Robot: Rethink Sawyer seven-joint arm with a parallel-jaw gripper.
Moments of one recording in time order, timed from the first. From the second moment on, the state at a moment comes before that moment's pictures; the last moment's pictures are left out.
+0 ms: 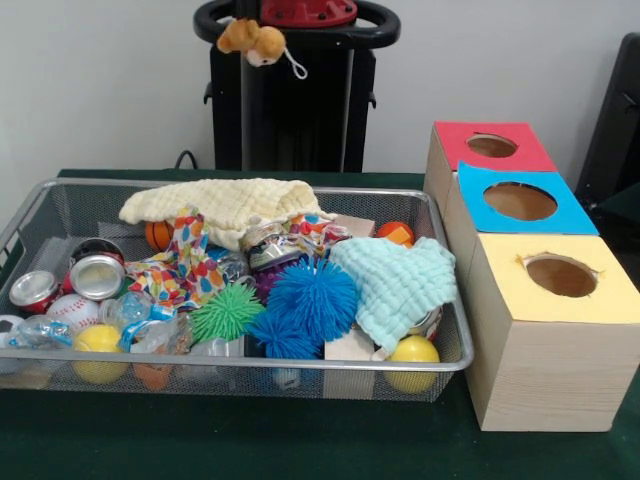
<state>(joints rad) -0.25 -1.06 -0.24 1.91 -0.07 0.91 1.48</state>
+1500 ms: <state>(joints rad) 0.13 -1.05 -0.33 2.12 0.14 0.74 1.94</state>
